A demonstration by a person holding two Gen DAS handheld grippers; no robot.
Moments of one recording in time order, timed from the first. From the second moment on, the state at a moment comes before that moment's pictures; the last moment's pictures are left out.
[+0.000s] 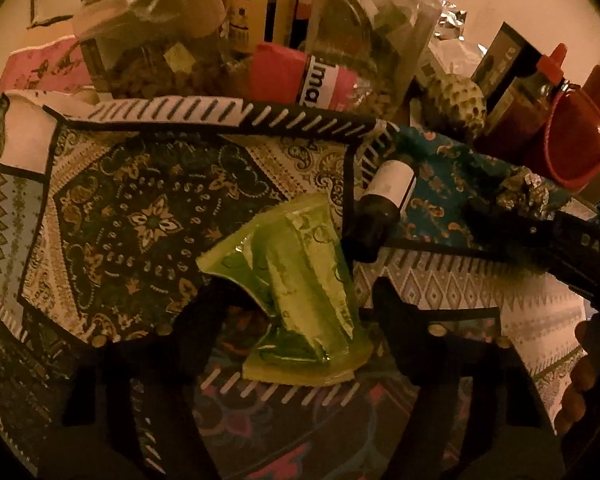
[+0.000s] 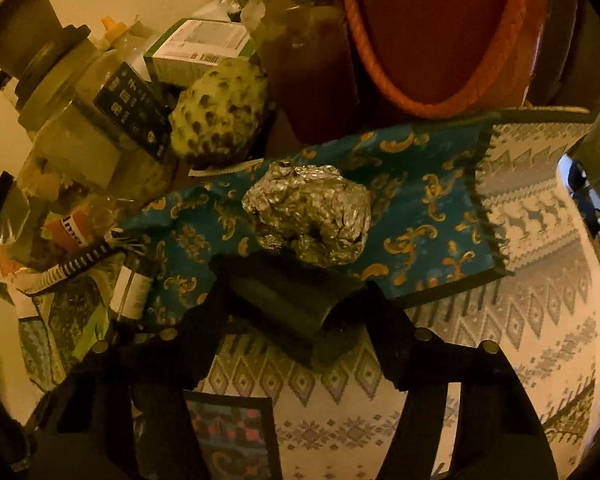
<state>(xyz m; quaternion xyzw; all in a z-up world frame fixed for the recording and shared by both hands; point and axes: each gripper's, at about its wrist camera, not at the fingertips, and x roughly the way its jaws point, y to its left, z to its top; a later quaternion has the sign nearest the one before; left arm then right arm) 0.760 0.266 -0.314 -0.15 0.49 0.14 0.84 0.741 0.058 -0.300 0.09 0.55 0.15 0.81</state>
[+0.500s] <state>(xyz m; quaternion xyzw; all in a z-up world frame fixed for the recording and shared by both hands) 0.746 0.260 -0.300 -0.13 0.50 0.14 0.84 0.687 0.012 -0.260 0.09 0.53 0.16 0.83</state>
